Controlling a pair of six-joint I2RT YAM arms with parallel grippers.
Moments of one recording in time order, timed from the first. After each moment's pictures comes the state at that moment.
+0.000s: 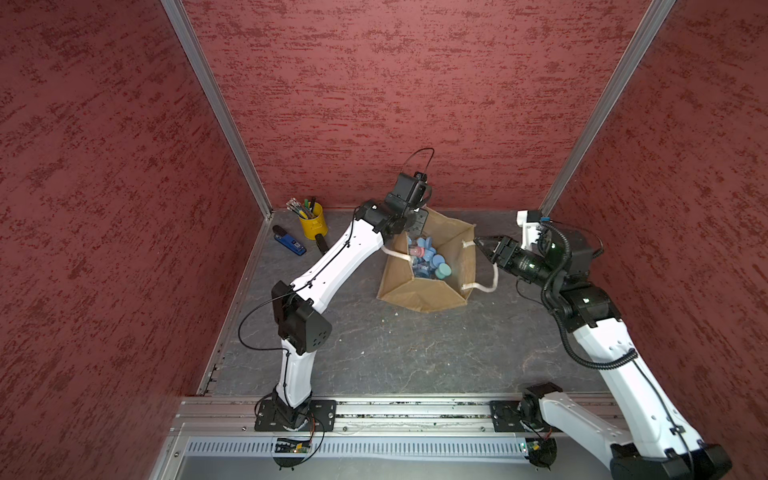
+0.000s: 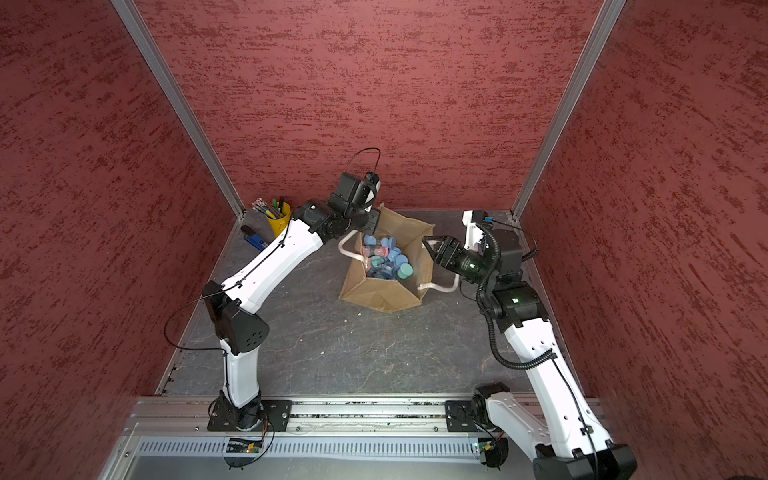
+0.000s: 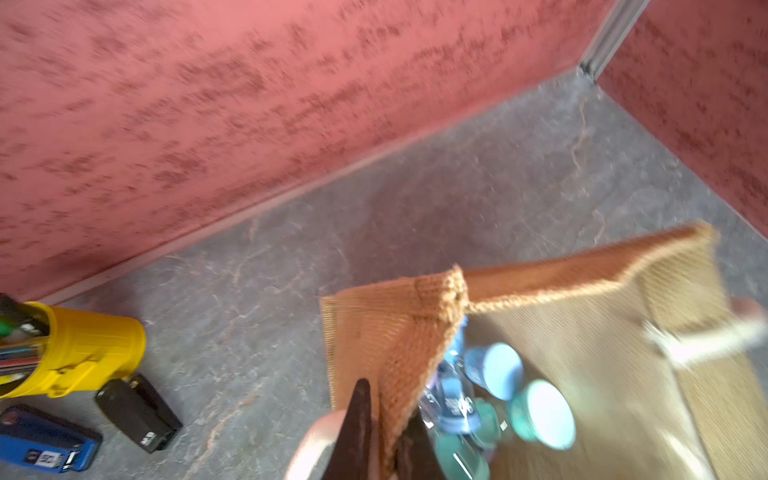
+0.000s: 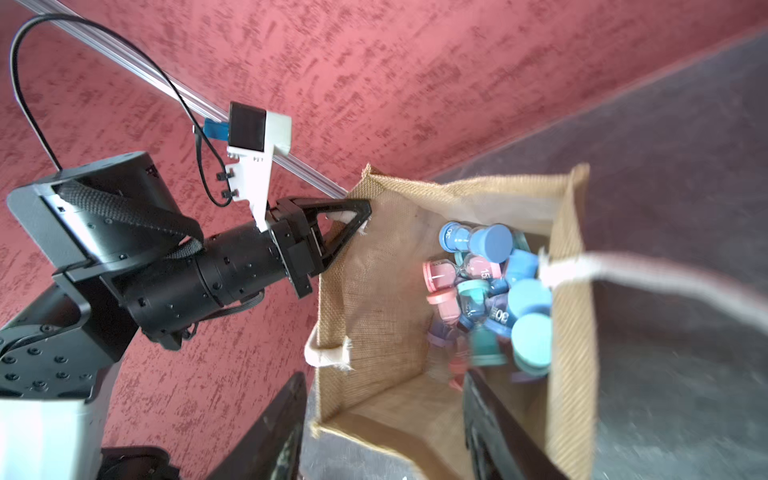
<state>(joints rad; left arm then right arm) -0.68 1.93 2.13 -0.86 -0.27 -0.12 0.26 0.99 1.07 -0.35 -0.48 0.72</state>
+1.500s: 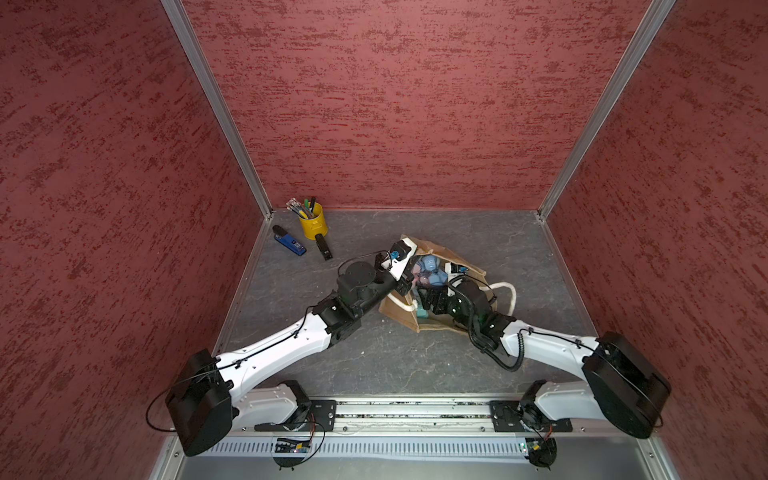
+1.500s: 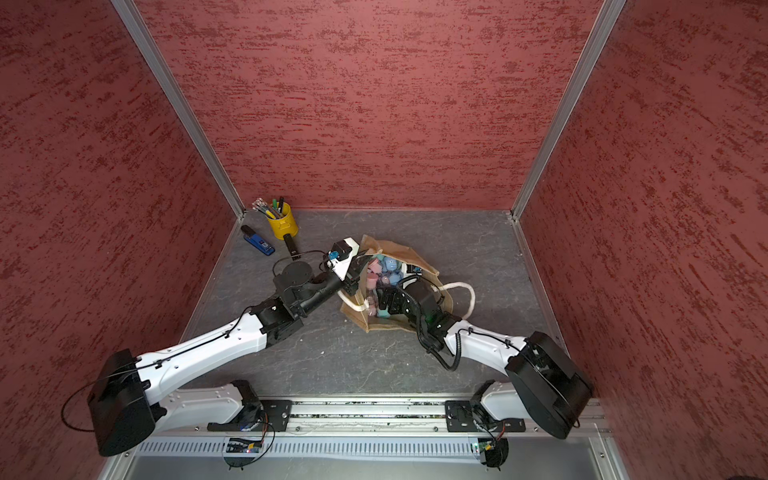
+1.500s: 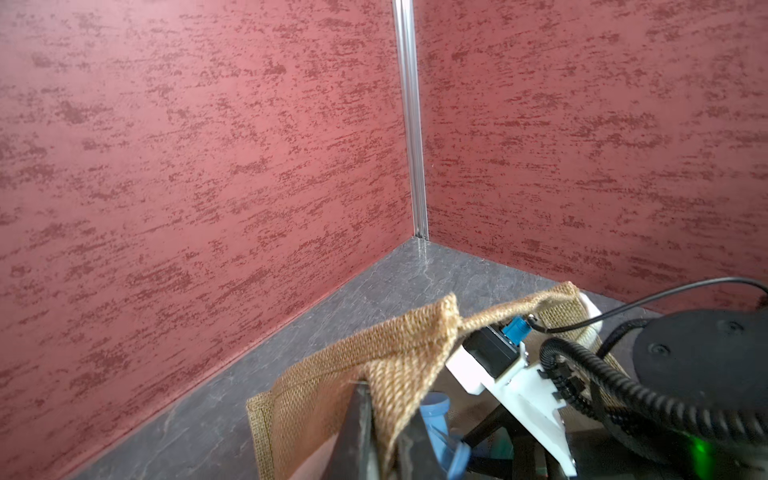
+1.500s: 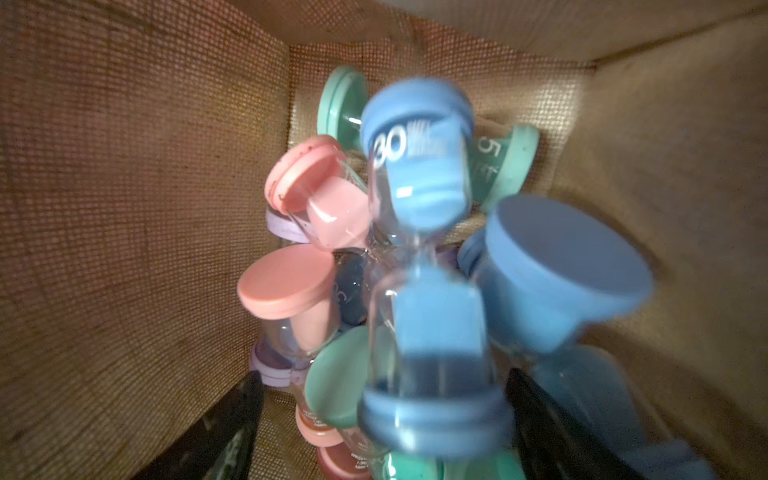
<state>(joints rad) -0.83 1.19 0.79 0.42 -0.02 0.18 0.71 1.36 0.53 0.41 0.10 0.57</state>
